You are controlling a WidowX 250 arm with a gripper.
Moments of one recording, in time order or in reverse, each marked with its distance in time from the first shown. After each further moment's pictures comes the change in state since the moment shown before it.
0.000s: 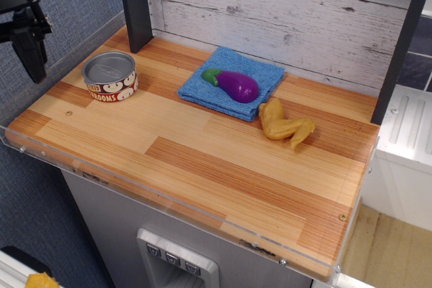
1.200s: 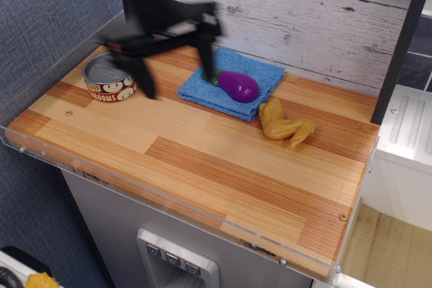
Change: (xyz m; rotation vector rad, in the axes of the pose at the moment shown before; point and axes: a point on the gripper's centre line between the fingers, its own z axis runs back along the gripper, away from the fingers) arm -0.006 -0.154 -0.048 -0.140 0.084 -0.040
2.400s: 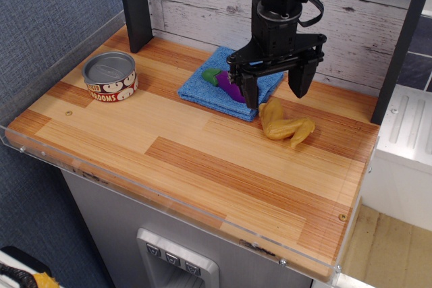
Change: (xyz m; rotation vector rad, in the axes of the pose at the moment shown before) arm 0.029 -0.081 -0.078 0.119 -0.054 0.106
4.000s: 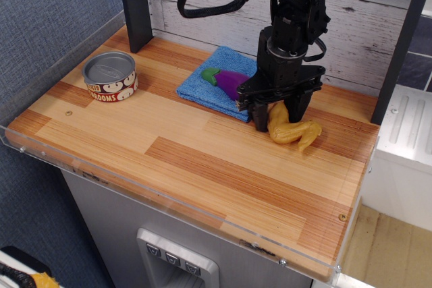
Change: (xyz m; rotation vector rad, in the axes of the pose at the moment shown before) arm -0.002 -0.004 -0.042 0.056 -0.029 0.060
